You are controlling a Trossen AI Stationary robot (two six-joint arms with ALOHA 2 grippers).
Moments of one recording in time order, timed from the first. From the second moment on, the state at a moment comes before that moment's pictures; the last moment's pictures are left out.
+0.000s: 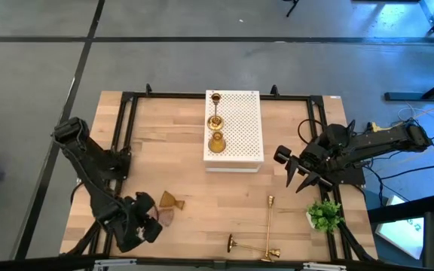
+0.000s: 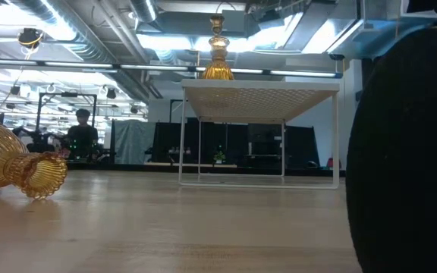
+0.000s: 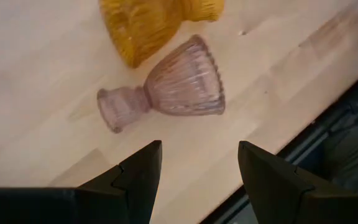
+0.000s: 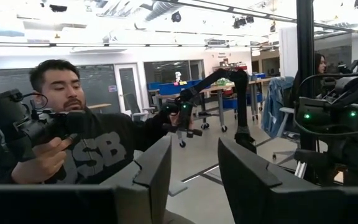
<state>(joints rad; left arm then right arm) -0.99 1.50 1.08 -0.90 -0.33 -1.96 0.14 0.85 0.53 0.65 -0.79 0.36</state>
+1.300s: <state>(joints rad) -1.14 1.50 0.74 -0.68 -0.58 -2.24 0.14 0.85 0.55 0.63 -0.78 0.33</state>
